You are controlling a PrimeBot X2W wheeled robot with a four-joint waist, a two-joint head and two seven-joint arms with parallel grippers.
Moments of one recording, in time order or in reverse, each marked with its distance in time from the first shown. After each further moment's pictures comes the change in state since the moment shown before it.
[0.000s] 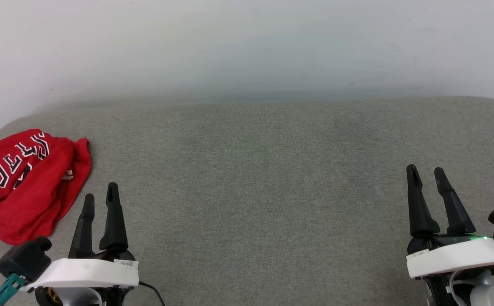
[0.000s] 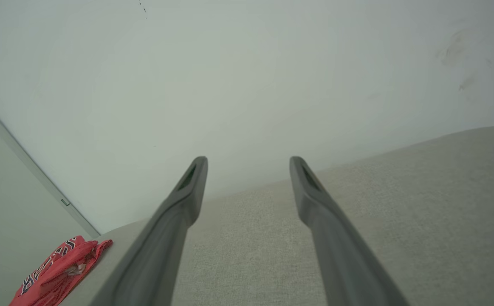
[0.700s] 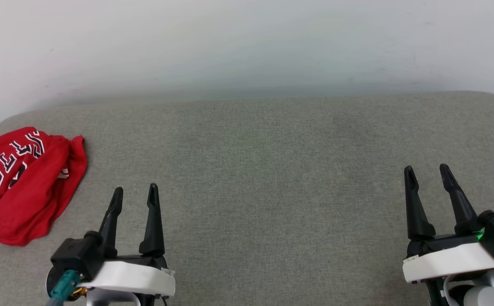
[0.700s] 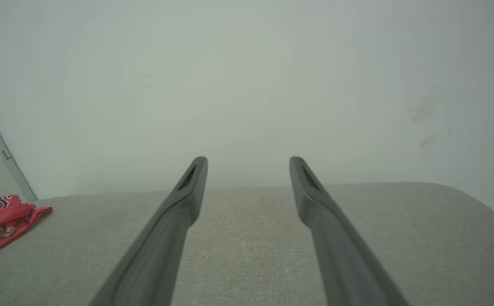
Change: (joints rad) left arm 0.013 0.067 -0.205 -0.063 0.337 0.135 -0.056; right arm 0.013 0.000 -0.004 -0.017 -0.293 0.000 -0.057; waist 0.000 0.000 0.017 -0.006
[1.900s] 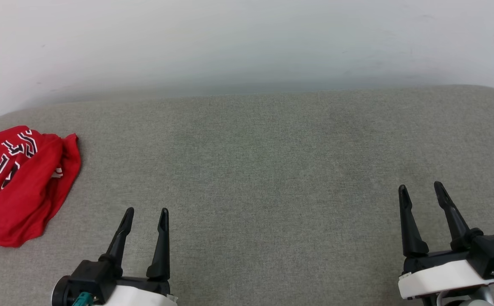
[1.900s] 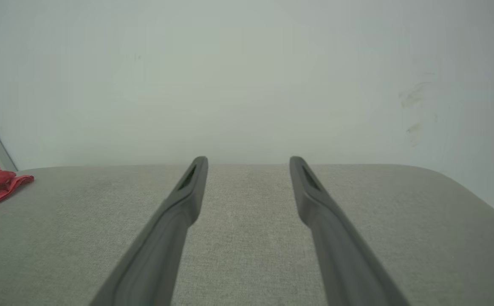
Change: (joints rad) left arm 0.059 -0.058 0.069 0.093 0.165 -0.164 -0.075; right arm 0.040 0.000 0.001 0.062 -0.089 0.000 -0.075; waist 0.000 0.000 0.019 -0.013
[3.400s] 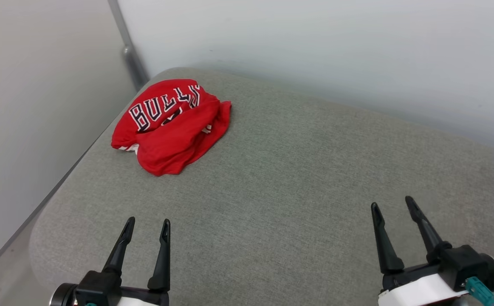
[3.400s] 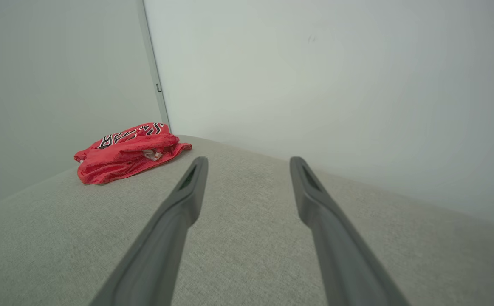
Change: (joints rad) left arm 0.040 -0.006 0.016 -0.001 0.099 -0.027 -0.021; right arm 0.029 0.000 0.080 0.027 -0.050 0.000 -0.021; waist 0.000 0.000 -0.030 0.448
